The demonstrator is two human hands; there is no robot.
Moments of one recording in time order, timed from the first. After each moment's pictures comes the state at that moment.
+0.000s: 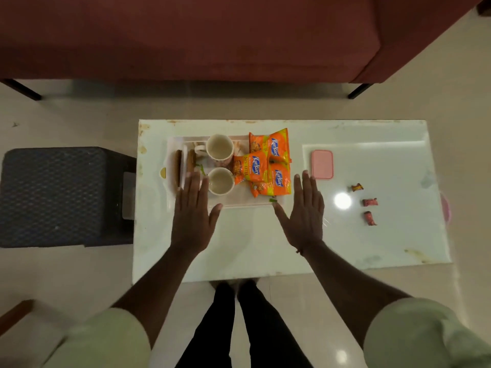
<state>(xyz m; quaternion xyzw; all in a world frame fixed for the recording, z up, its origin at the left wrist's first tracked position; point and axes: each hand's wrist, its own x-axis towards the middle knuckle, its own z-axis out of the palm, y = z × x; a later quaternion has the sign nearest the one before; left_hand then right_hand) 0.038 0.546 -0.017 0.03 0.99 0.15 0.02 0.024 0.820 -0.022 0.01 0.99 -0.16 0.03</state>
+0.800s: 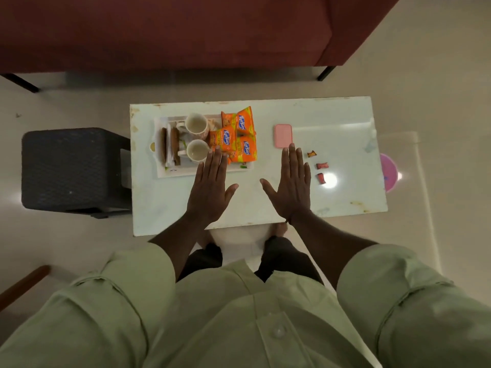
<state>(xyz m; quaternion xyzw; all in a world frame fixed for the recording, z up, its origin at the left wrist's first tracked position) 0.089 0.649 0.122 0.11 0.98 0.13 0.09 0.083 0.876 0.119 0.00 0.99 -0.14 0.05</state>
